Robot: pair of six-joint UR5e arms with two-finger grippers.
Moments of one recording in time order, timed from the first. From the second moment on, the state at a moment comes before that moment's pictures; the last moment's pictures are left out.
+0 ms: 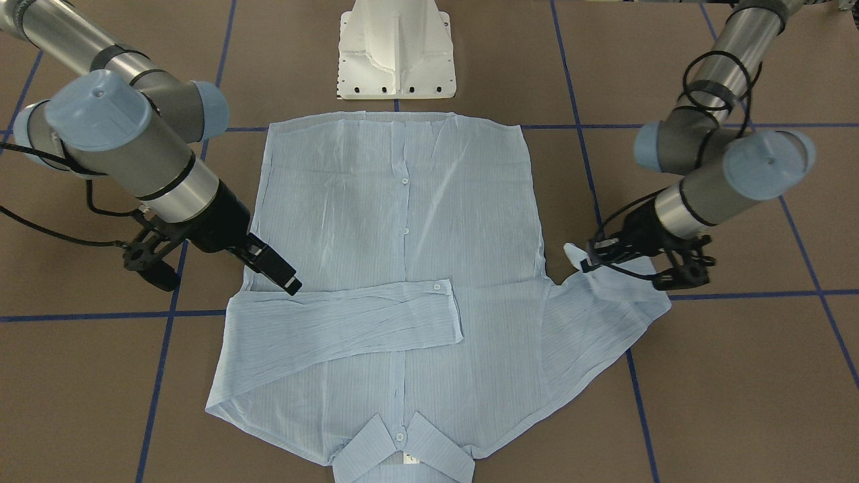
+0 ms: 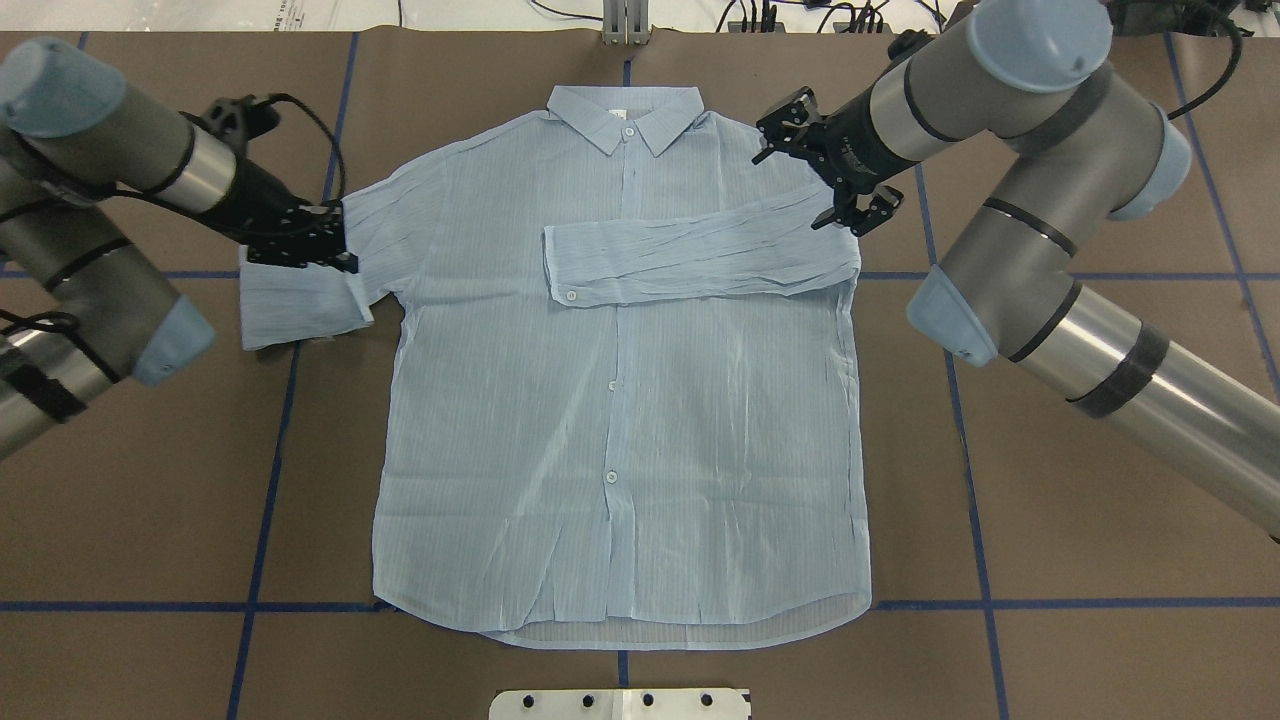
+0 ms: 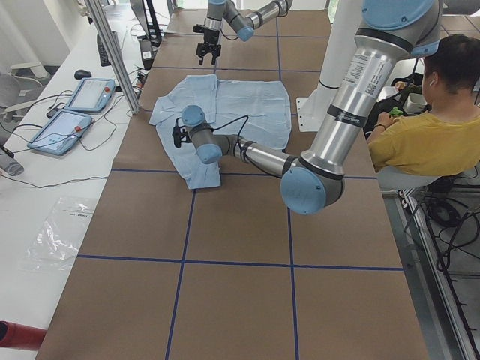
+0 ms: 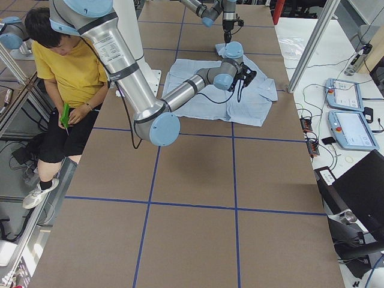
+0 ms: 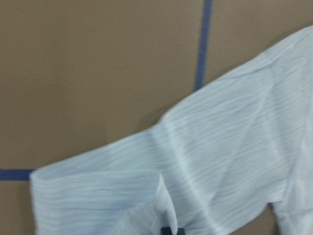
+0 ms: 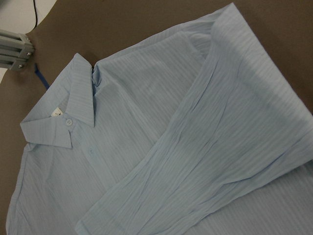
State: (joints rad) left arm -0.88 -2.08 -1.38 -2.29 -2.32 -1.36; right arm 0.90 -1.03 1.57 -1.06 2.16 1.79
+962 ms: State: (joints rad) left arm -0.59 -2.67 -1.03 -2.29 -1.99 -1.76; right arm 1.04 -1.22 1.60 -1.05 2.27 1.53
